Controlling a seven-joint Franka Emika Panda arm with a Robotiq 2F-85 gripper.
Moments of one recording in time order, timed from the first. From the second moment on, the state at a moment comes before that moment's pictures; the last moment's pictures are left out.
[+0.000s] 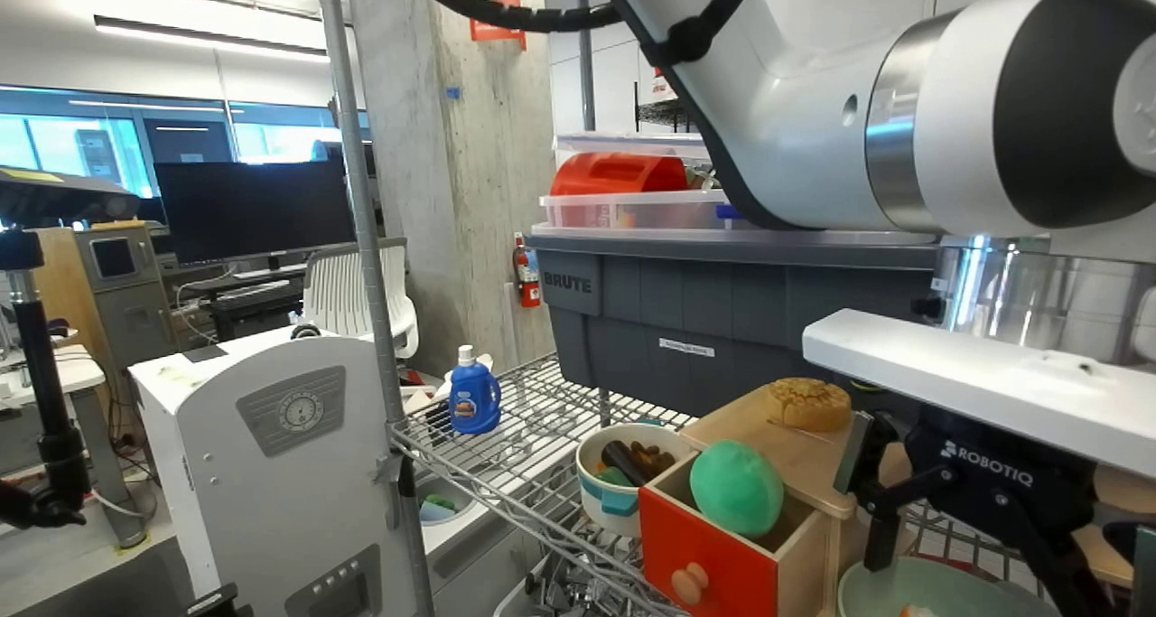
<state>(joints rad) -0.24 0.93 -0.12 -1.37 0.10 2.11 -0.04</state>
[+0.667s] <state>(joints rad) -0.26 0.94 -0.12 -1.37 0.10 2.11 -0.04</state>
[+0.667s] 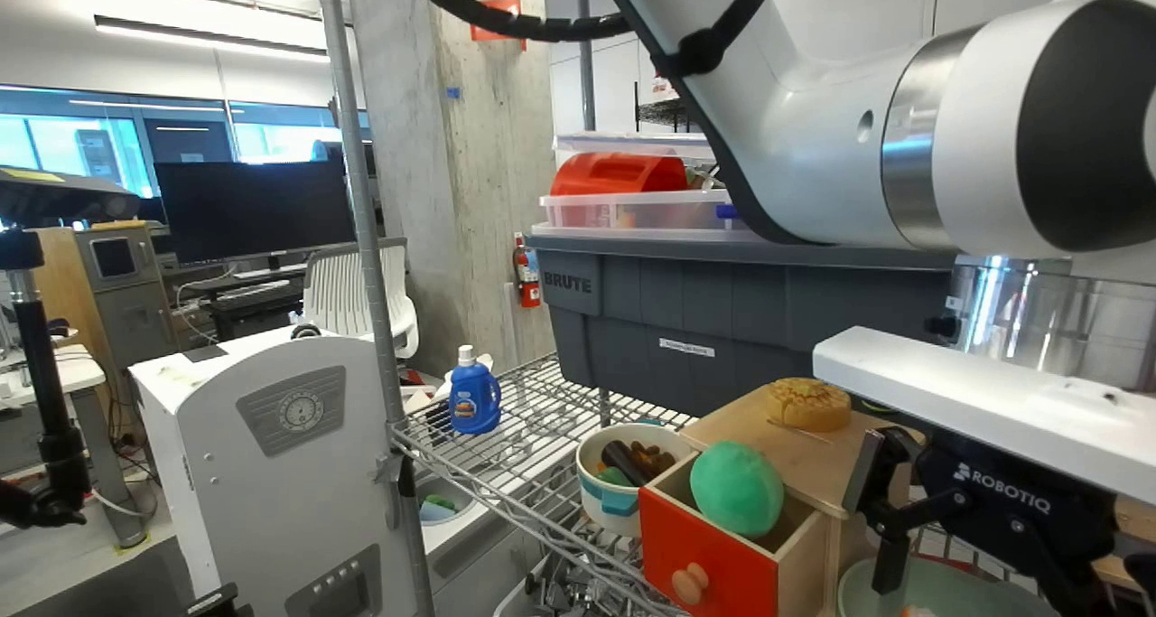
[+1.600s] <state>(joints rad) -0.26 0.95 -0.12 -1.35 0.10 2.11 -0.04</state>
